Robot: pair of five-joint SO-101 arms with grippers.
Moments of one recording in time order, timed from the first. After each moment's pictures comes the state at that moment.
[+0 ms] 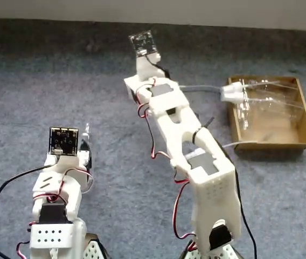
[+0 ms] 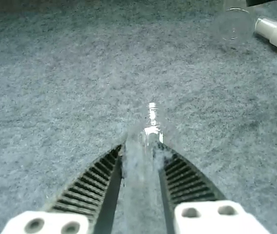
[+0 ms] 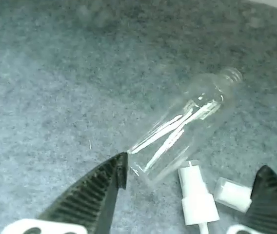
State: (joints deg) left arm -8.4 -92.6 95.3 38.1 -1.1; right arm -28.0 30.7 -12.7 29.9 0.1
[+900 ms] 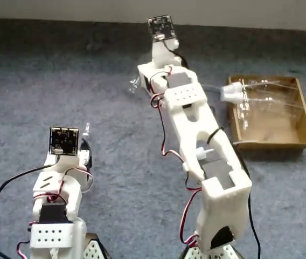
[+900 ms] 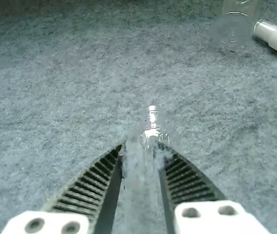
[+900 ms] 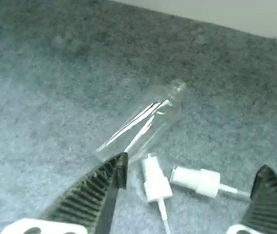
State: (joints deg) left arm -8.3 -92.6 95.3 37.6 -1.1; right arm -24.3 18.7 -12.7 43.2 0.0
